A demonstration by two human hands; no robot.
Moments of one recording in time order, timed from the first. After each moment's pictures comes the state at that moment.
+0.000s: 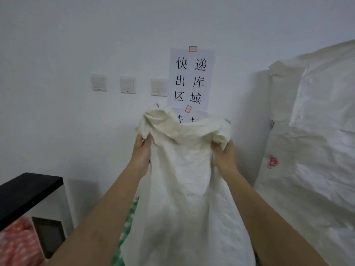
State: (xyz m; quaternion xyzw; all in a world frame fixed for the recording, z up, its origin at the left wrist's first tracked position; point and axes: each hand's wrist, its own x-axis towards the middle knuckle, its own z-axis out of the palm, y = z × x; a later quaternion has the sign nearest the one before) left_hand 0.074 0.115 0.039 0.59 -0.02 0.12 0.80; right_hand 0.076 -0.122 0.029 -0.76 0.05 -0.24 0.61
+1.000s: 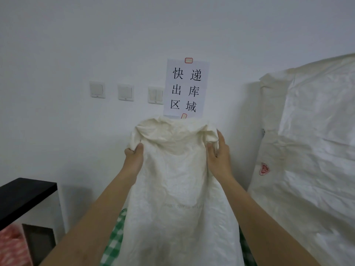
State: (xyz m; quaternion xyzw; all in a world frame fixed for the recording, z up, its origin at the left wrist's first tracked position) left_hand 0.052 0.119 0.045 0.69 0.11 0.13 0.70; right_hand 0.051 -0.124 0.047 -0.79 -0.07 -0.33 0.51
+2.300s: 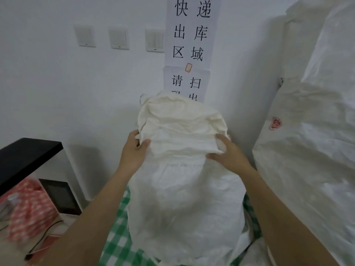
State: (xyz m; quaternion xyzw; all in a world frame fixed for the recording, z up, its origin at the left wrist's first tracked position) left_hand 0.018 0.135 -0.055 0.81 0.04 0.16 0.57; right_hand 0.030 -0.167 -0.059 -0.94 0.01 -0.06 0.34
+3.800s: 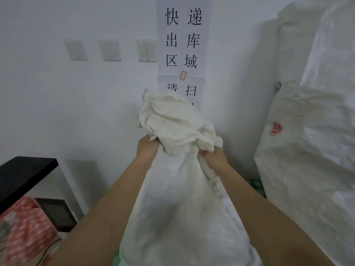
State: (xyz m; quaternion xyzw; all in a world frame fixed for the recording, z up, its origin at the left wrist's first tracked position) left_hand 0.077 0.093 -0.023 0.71 0.10 0.06 0.70; right_hand 0.071 -0.116 -0.056 -0.83 0.11 -0.06 0.54
